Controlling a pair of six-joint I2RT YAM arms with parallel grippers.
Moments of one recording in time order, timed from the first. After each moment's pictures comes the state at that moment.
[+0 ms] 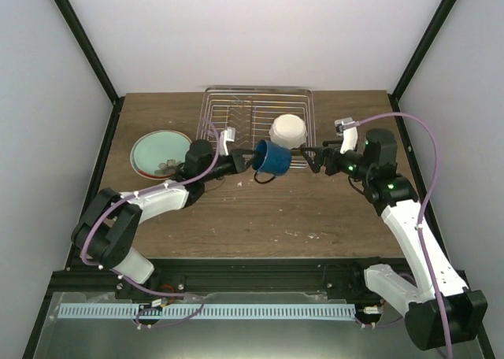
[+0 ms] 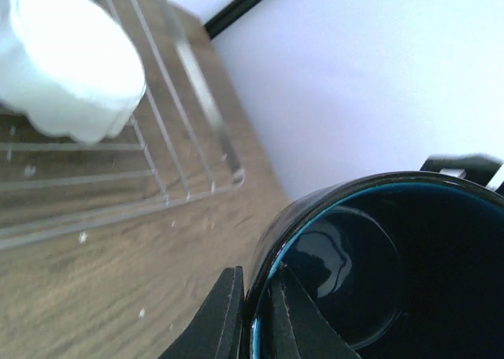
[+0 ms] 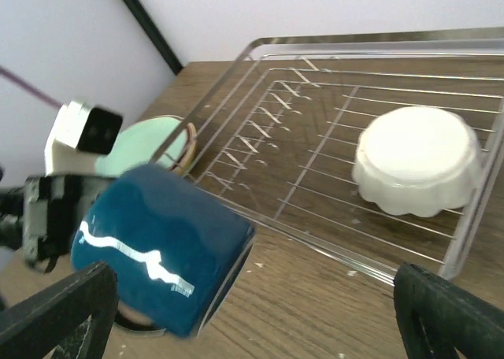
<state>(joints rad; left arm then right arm) -0.59 1.55 0.75 0.59 0.50 -0.88 0.18 0.96 0.91 -0.36 -0.50 0.20</state>
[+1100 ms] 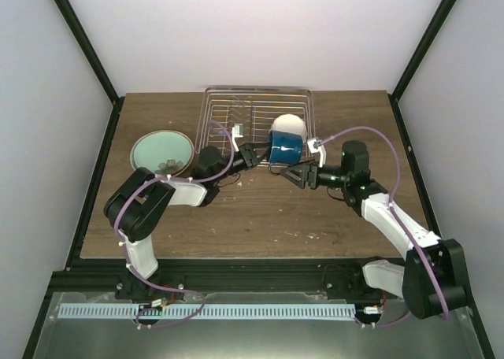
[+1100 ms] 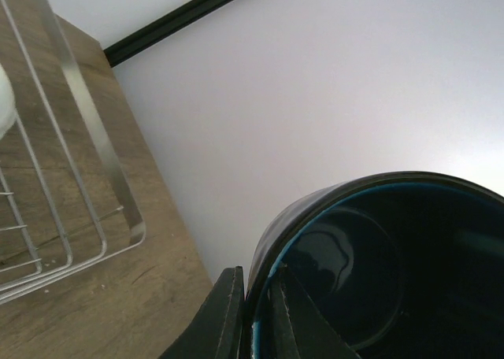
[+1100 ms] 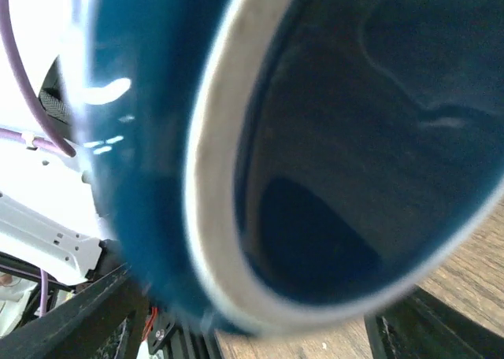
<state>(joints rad) -0.61 1.83 0.81 1.18 0.49 -1.21 0.25 1.16 0.64 0.12 -0.97 0.44</state>
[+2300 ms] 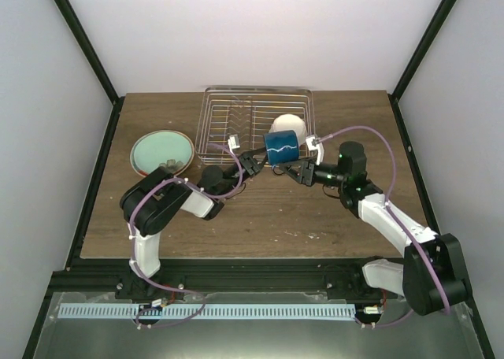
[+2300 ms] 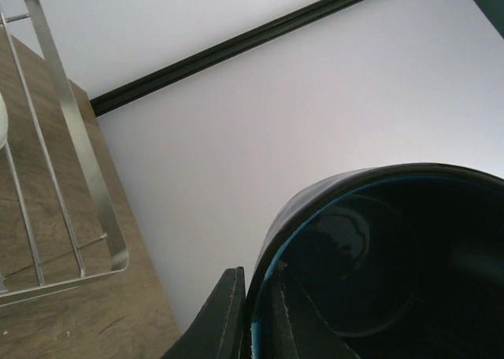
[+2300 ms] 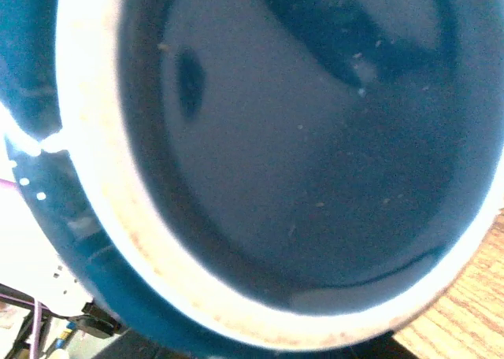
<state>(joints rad) -0.70 1.94 0.72 1.50 0.25 -1.29 0.29 1.19 0.62 0.28 -0.90 0.54</state>
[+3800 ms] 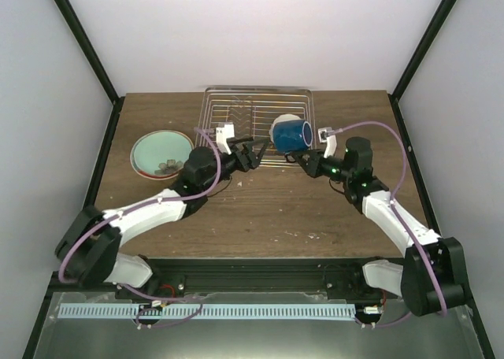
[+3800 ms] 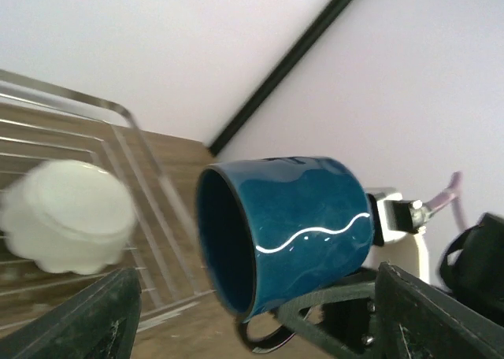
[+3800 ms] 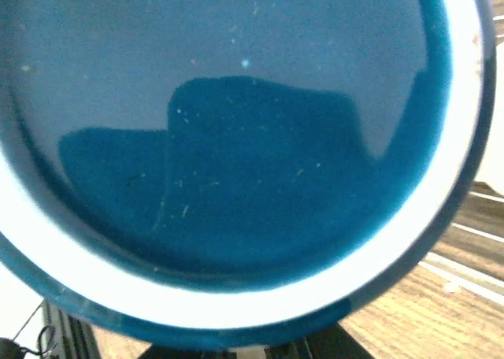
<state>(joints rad) -0.72 1.43 0.74 0.72 0.14 -0.77 0.22 1.17 0.65 0.20 -0.71 0.44</state>
